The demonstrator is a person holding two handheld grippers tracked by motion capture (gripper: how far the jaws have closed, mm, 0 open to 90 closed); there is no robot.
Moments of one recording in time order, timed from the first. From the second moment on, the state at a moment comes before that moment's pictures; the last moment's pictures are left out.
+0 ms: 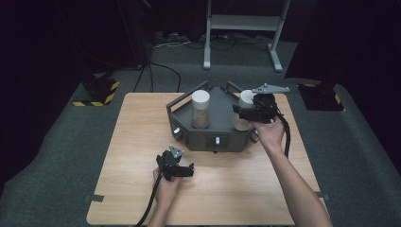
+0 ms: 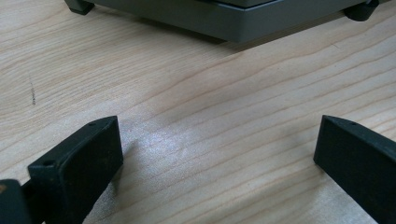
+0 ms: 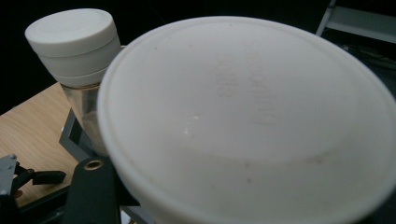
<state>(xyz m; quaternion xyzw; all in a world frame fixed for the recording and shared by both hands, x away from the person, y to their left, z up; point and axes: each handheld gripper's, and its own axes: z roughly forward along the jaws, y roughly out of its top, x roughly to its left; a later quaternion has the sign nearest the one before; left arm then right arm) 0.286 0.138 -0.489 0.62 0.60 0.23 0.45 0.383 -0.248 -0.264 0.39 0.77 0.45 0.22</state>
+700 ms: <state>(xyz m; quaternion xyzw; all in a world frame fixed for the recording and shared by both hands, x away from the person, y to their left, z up) 0.286 0.138 -0.489 0.62 0.60 0.23 0.45 0.403 -0.225 -0.271 0.41 0.77 0.43 0.23</state>
